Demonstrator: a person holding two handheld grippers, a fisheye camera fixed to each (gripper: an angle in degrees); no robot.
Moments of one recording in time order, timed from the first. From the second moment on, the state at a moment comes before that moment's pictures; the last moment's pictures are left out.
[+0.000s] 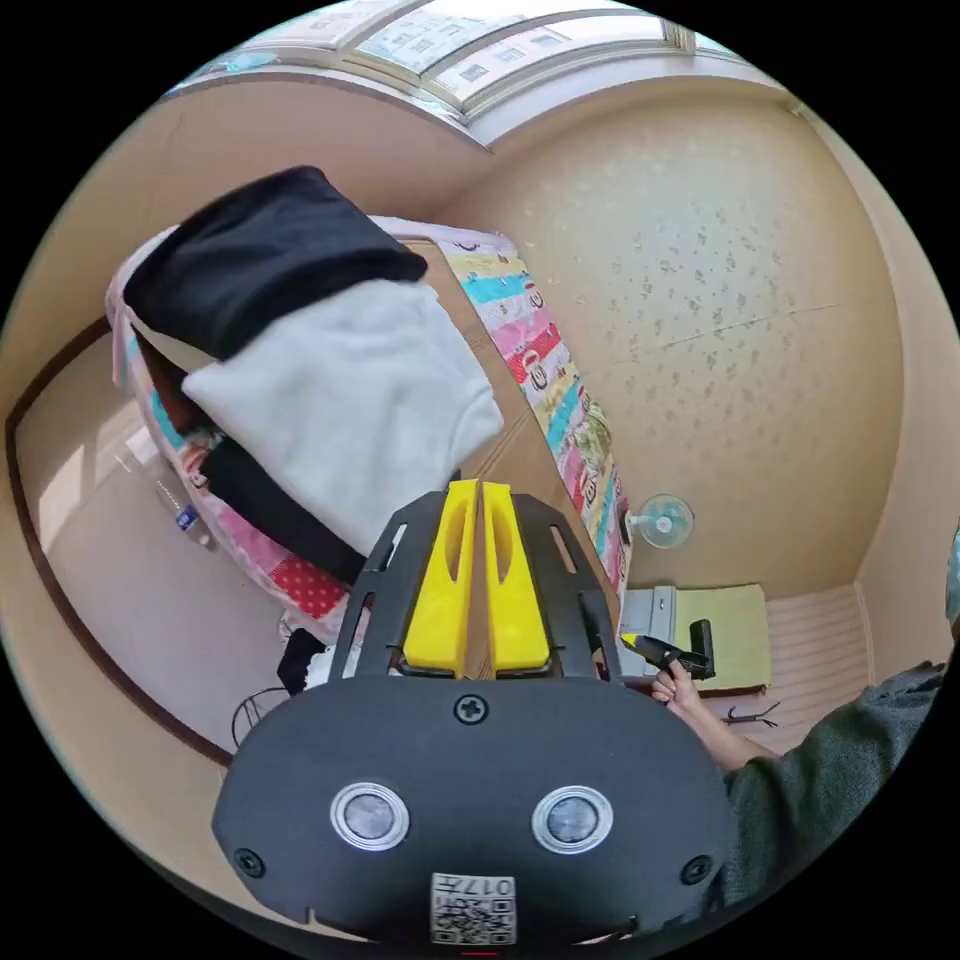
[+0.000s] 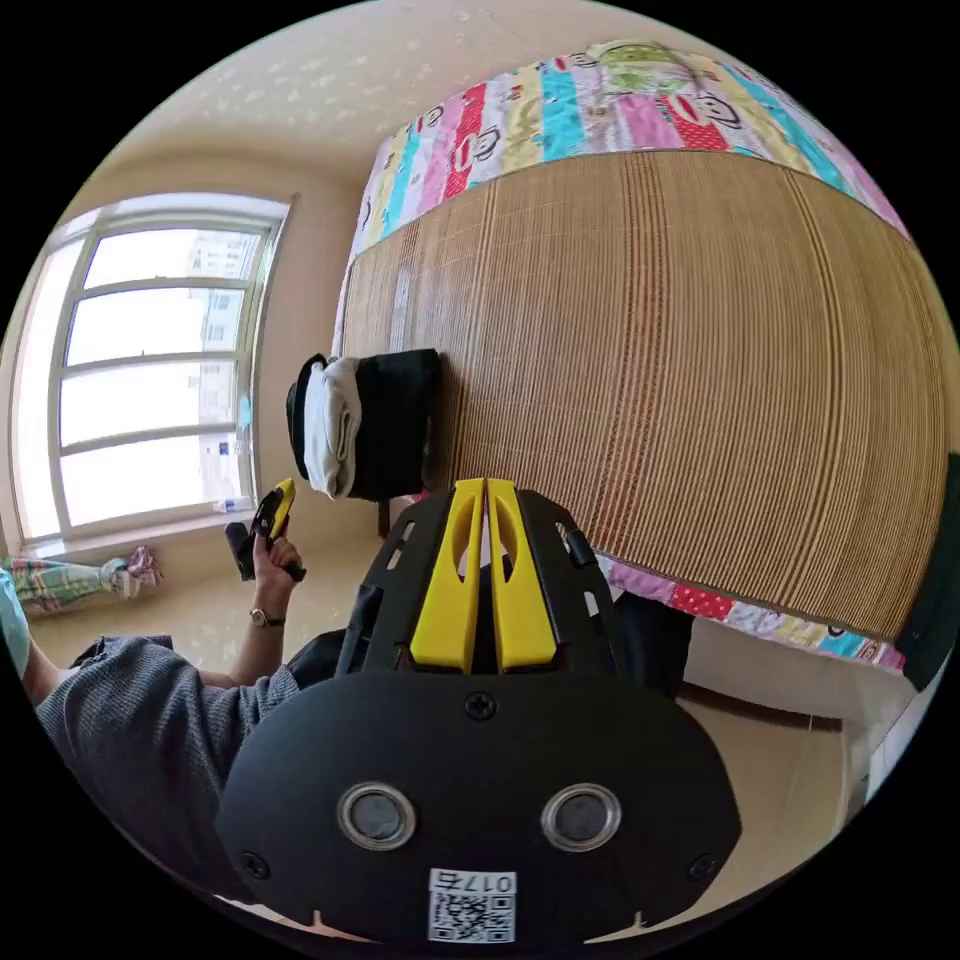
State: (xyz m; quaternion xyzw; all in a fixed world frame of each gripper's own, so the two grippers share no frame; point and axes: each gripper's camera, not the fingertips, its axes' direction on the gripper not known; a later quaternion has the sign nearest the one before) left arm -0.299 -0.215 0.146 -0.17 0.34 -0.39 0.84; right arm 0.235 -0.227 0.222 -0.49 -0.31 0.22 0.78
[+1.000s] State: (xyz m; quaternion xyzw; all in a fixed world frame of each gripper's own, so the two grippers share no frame) left arm 0.282 -0.181 0.184 -0.26 0.44 -0.06 0.86; right arm 0.826 0.216 0.067 -0.19 -0.06 0.79 0.58
